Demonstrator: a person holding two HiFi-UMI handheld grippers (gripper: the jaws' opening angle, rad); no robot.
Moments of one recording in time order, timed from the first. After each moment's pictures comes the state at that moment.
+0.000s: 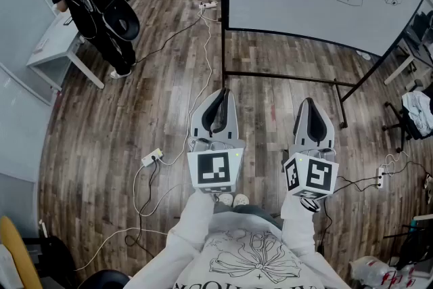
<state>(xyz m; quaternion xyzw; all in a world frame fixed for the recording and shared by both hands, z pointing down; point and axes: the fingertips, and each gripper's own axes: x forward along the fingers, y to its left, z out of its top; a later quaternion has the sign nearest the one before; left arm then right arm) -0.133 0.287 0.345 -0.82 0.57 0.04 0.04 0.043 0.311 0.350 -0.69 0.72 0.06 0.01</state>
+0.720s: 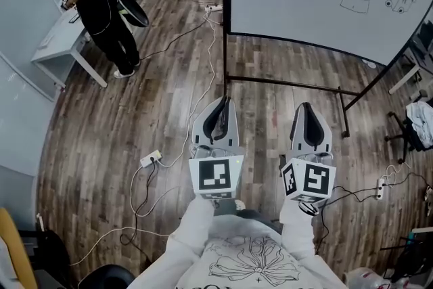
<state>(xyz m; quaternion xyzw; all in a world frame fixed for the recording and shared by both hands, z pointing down) -0.107 0.275 0.361 -0.81 0.58 0.03 0.04 0.060 0.288 0.361 -0.66 0.75 0.06 0.01</state>
